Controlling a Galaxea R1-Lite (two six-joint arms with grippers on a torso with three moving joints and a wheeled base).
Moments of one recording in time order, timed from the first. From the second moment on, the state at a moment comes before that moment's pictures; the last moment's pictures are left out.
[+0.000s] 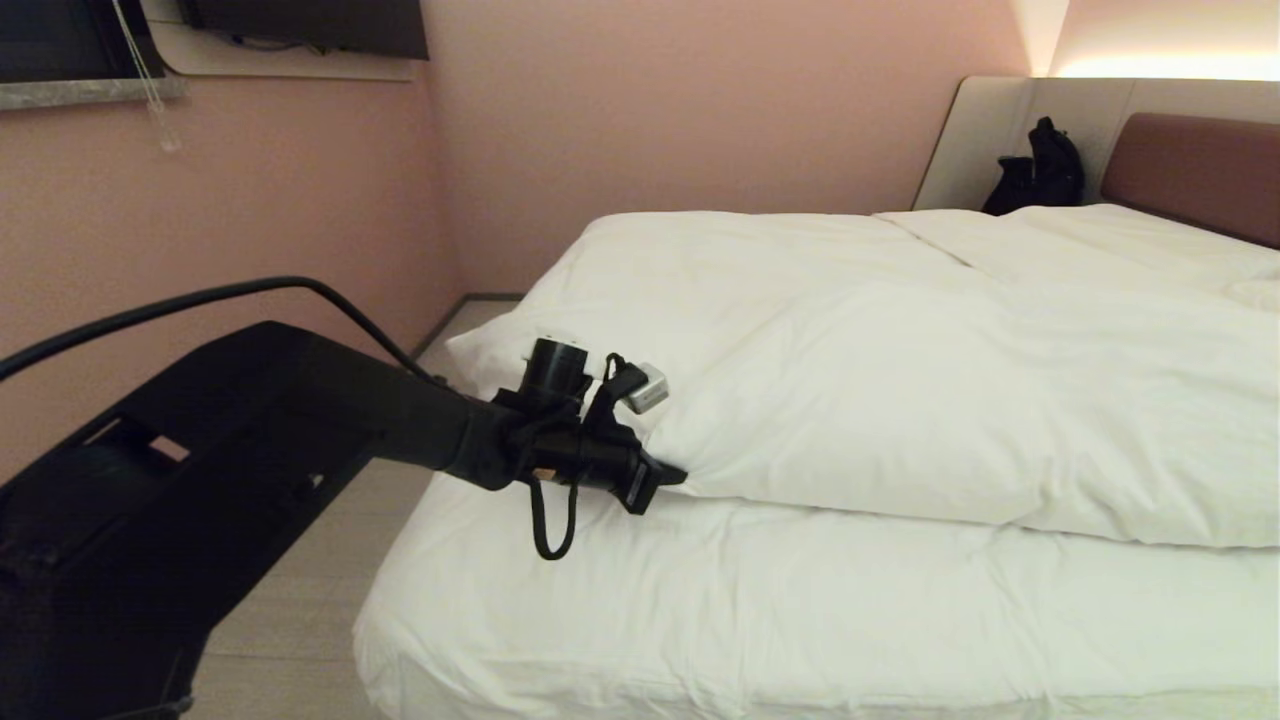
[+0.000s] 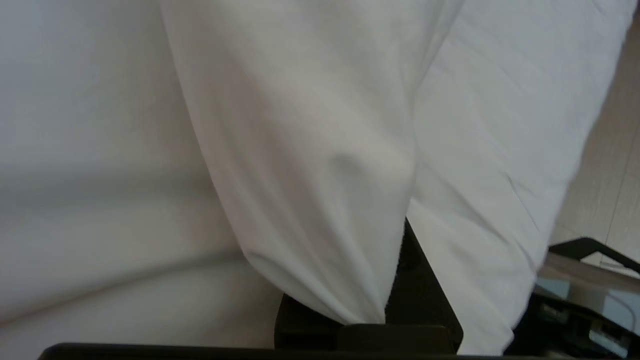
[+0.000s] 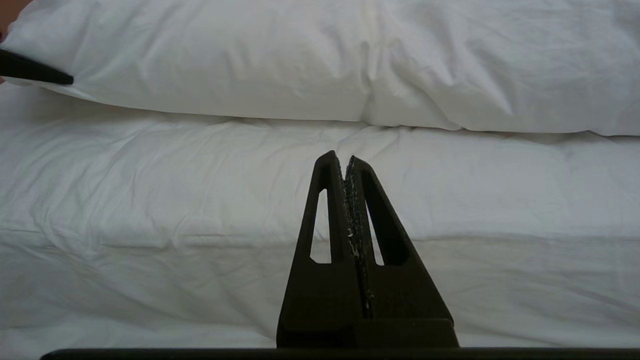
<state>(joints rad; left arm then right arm) -0.52 2.27 -1.47 -0.16 -0.61 0.28 -0.02 0.00 0.00 -0.04 0.00 0.01</state>
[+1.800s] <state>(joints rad) -0.59 2.21 -1.26 -0.22 -0.56 0.33 -0.02 0.00 0.00 -0.04 0.00 0.01</state>
